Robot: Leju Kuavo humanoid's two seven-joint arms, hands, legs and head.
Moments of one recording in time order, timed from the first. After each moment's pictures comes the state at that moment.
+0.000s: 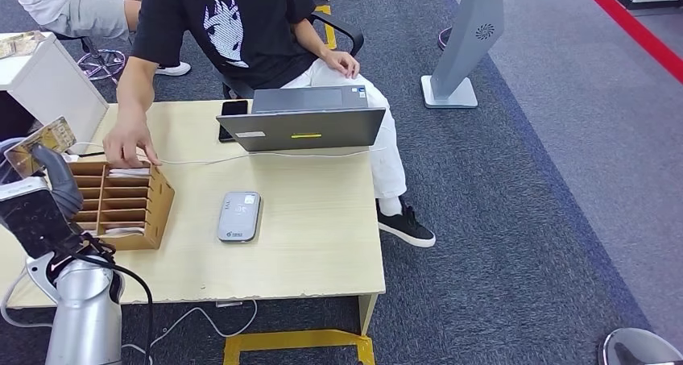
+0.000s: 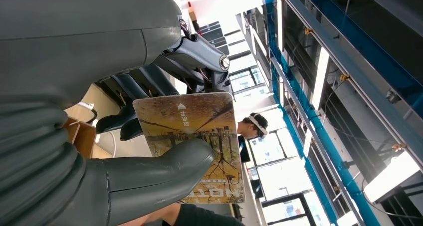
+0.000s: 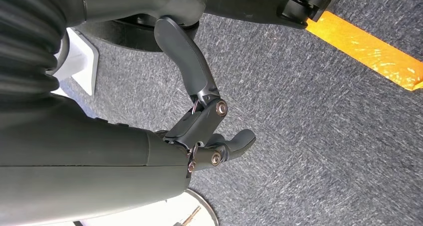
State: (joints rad) left arm -0.36 -0.02 -0.02 -1.41 -0.36 0.64 -0.38; right arm -0.08 0.16 0.23 -0.18 0.60 -0.52 0.24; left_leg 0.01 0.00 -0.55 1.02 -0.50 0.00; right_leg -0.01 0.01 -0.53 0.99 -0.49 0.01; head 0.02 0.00
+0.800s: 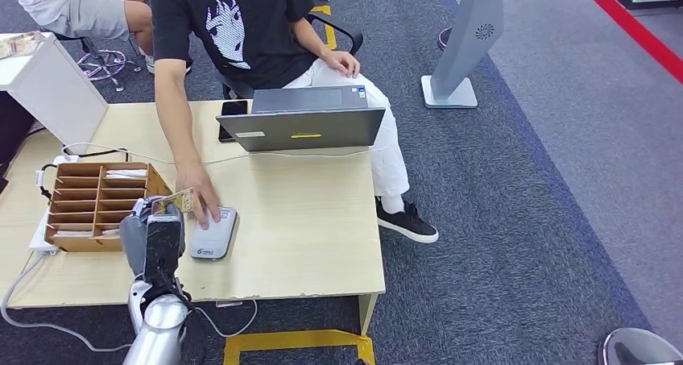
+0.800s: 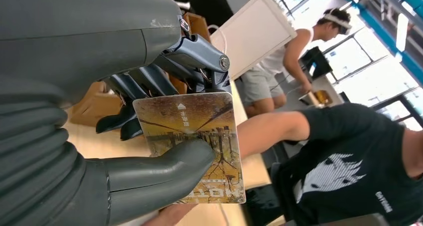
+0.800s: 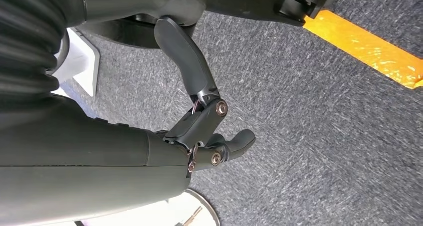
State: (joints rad) left arm -0.27 -0.12 -0.12 -1.05 -0.44 0.61 -0.36; right arm -0.09 0.17 0.20 -0.19 0.62 -0.51 0.25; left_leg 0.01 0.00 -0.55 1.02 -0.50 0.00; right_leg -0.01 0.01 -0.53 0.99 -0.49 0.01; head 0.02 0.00
